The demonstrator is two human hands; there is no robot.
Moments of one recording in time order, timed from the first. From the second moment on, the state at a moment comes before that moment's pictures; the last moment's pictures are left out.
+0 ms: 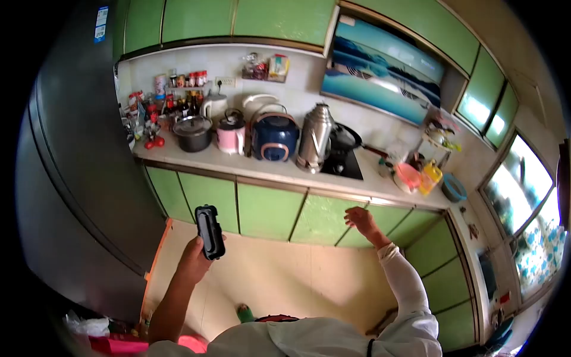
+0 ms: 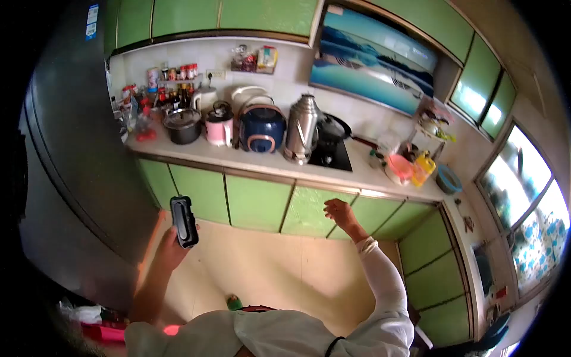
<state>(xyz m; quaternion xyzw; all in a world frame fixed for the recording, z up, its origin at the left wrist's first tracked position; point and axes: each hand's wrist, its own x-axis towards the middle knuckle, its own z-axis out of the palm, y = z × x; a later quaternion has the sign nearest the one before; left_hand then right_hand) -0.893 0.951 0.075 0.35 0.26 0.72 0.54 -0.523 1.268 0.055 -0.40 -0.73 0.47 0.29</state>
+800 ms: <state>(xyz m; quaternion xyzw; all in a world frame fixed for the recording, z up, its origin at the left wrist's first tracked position) -1.172 1.207 0.170 0.34 0.44 0.77 0.32 -1.058 1.692 0.371 -0.16 -0.83 -0.22 0.49</state>
